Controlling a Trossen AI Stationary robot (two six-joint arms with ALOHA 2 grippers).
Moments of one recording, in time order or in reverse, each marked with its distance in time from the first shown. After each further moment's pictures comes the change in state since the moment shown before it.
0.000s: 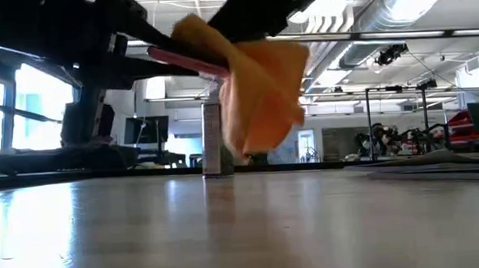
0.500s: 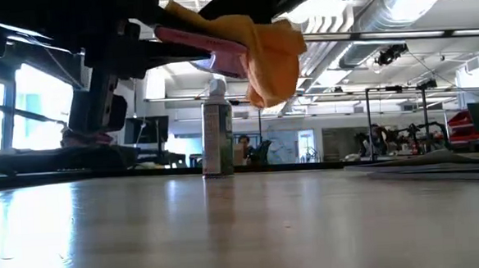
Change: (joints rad) left arm 0.045 0.000 0.030 -0.009 0.141 -0.005; right arm -0.015 -0.002 0.002 -0.002 -0.048 -0.056
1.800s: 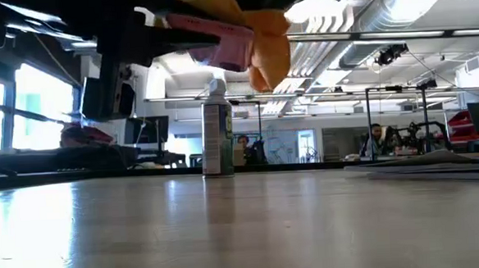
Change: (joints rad) left arm -0.024 -0.008 0.031 0.008 -0.071 0.018; right arm -0.067 -0.001 0.002 0.071 0.081 -0.044
